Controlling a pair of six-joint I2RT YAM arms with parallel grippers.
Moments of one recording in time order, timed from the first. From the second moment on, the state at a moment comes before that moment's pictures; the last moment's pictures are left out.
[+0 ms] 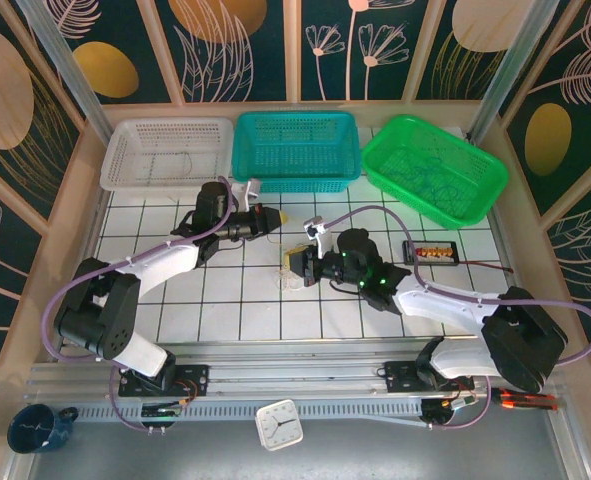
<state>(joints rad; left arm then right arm) -0.45 1.54 0.83 0.28 0.70 -0.85 0.86 1.27 0.59 0.36 -0.31 0.47</state>
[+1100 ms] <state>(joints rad) -0.32 1.39 1.09 0.26 0.25 -0.71 0.86 1.19 0.44 0.43 -0.16 0.51</state>
